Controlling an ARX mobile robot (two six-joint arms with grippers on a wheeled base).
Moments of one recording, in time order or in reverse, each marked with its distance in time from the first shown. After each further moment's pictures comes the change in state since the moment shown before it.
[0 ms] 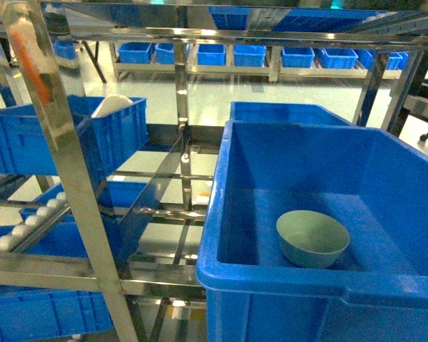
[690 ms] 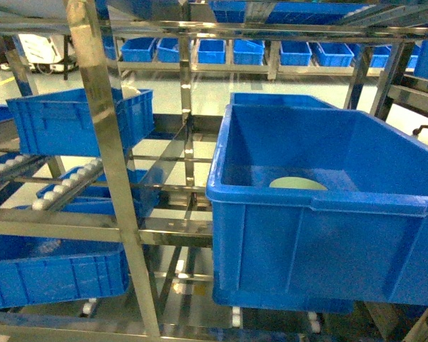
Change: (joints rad) left arm 0.000 0.000 0.000 0.000 0.000 0.000; right arm 0.000 0.000 0.000 -0.001 0.000 0.000
